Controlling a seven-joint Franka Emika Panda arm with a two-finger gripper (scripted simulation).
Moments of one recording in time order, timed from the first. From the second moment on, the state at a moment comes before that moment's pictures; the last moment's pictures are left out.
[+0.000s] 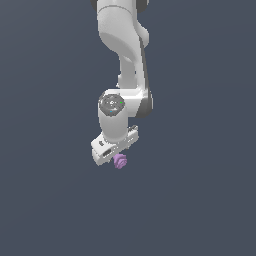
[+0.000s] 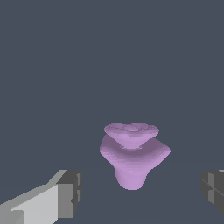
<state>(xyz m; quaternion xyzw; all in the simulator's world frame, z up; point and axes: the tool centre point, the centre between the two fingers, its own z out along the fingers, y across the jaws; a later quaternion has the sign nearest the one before) 0.037 -0.043 0.091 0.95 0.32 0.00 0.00</state>
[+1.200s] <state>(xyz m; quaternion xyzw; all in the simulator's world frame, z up) 0.037 -0.043 0.041 0.94 0.33 0.00 0.00</state>
